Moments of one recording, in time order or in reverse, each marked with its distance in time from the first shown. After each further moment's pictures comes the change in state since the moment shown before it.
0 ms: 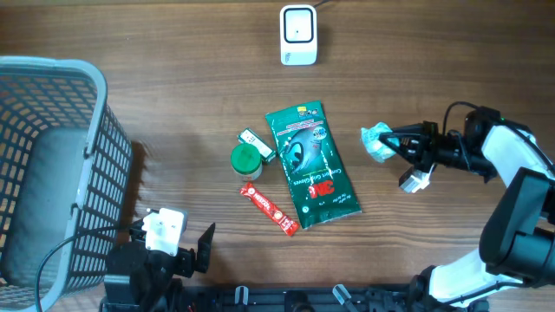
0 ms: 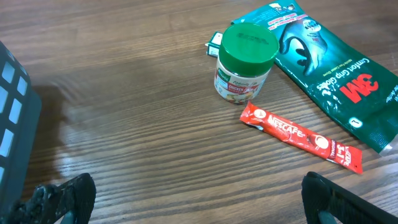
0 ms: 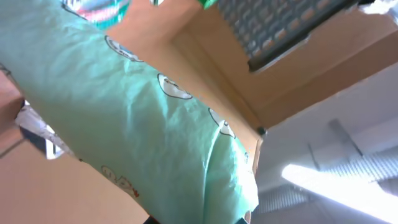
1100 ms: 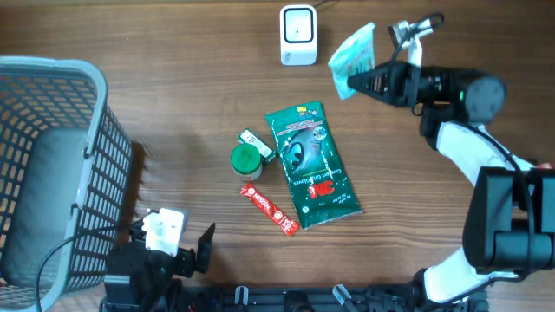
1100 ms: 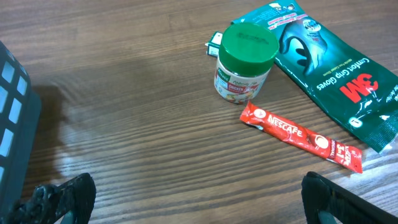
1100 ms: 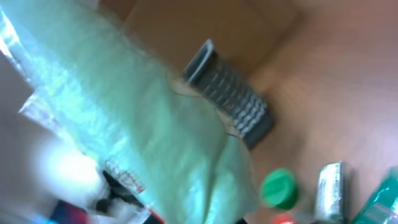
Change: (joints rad) left arm 0.000 0.000 0.000 -0.001 0.000 0.000; right arm 0.300 0.017 -0.013 2.600 -0.084 -0.466
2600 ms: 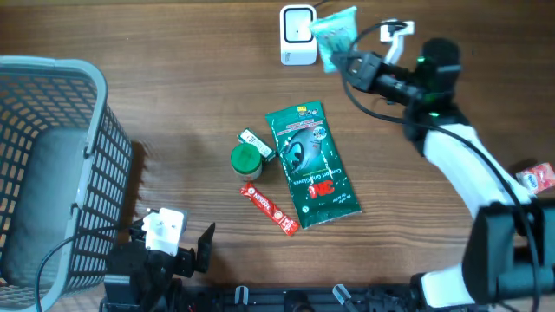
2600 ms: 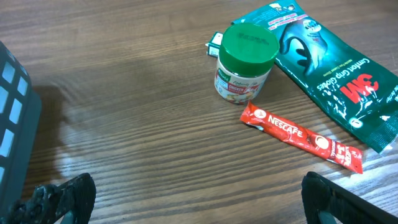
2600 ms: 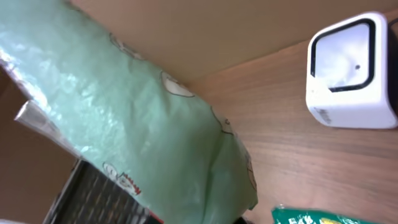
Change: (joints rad) left arm 0.000 0.000 0.000 -0.001 0.000 0.000; right arm 0.167 -0.125 0.031 -1.192 0.767 -0.806
